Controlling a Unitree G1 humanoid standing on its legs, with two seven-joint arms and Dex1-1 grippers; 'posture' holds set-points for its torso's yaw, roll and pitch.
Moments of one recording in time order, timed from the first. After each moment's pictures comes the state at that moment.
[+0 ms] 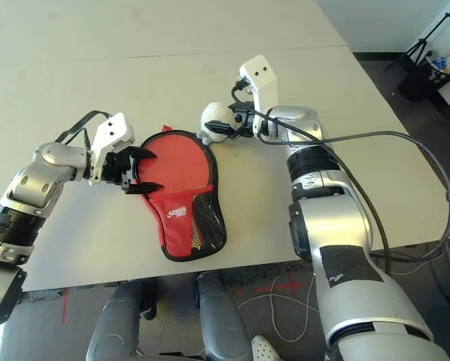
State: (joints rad) left arm -0.73 0.55 -0.25 0.16 -0.09 0.44 -1.12; right arm -1.23 -0.43 0.09 1.09 0.06 0.26 0.87
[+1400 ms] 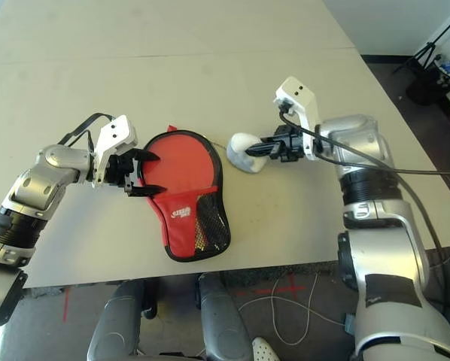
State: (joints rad) left arm -0.74 0.55 -0.27 0.16 -0.11 0.46 -1.12; right arm -0.94 -0.77 0.14 0.57 0.06 0.51 1.43
